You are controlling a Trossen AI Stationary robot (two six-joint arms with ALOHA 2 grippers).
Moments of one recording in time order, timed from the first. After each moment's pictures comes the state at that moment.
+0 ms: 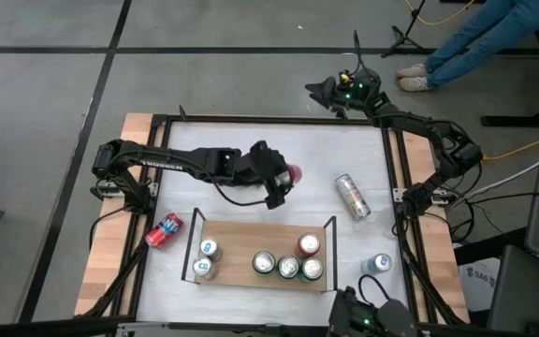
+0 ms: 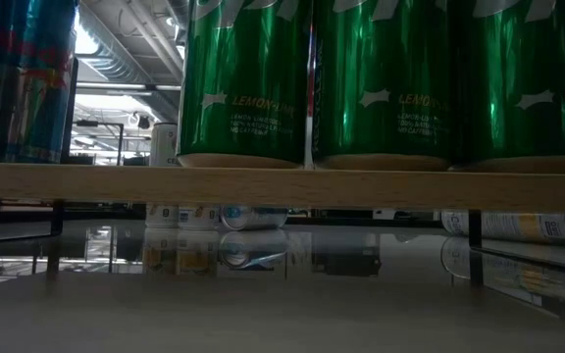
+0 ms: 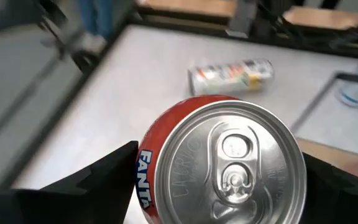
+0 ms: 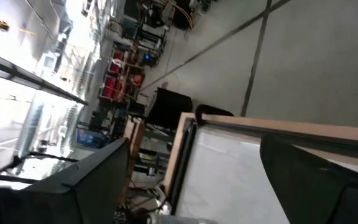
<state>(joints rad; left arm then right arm) -0.02 1.68 1.52 -0.50 -0.34 -0.18 -0.93 1.59 0.98 0.43 -0.55 1.09</state>
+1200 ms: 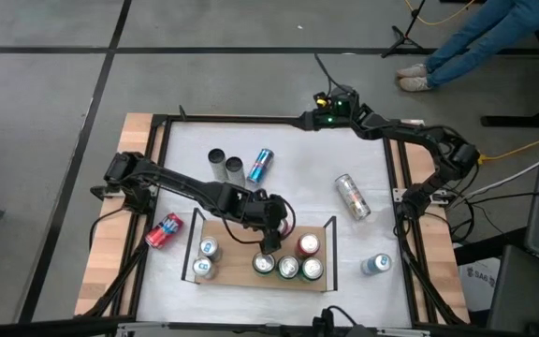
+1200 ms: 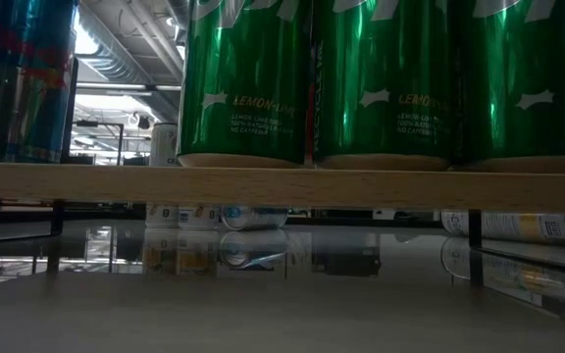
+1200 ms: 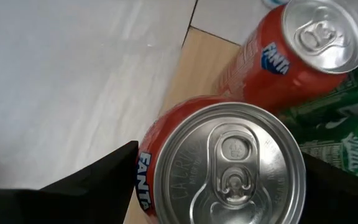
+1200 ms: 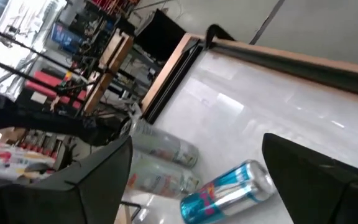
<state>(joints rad) -0.22 1.82 1.52 -0.63 -0.17 -0.53 -0.70 1.59 0.98 0.28 -0.56 0.72</state>
